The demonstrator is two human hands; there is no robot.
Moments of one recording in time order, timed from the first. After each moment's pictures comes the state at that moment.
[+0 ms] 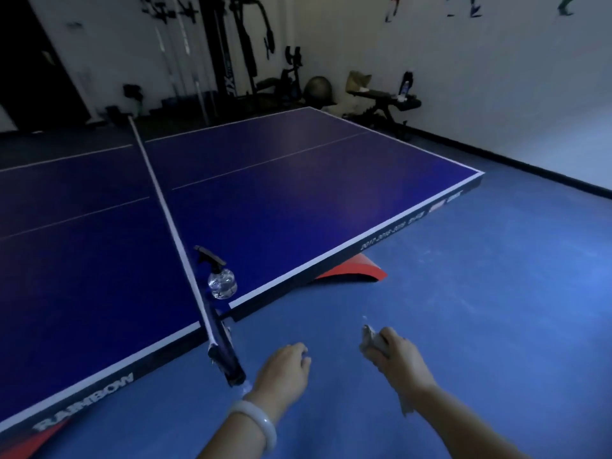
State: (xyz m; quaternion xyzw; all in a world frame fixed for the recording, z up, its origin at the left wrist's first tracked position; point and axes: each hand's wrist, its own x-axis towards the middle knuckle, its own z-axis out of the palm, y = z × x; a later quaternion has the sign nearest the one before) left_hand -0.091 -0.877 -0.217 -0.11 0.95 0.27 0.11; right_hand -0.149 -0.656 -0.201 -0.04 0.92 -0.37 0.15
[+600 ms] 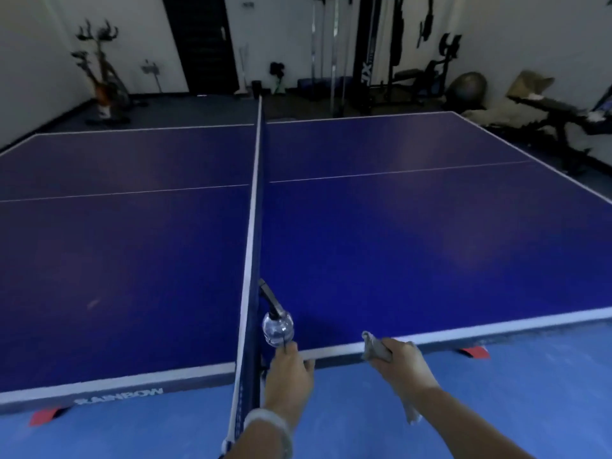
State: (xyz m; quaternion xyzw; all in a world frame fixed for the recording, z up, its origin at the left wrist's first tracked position) left_hand -0.240 -0.993 -0.247 -0.43 0.85 0.32 0.00; right_hand -0.381 -0.838 -0.212 -0.25 0.89 -0.29 0.26
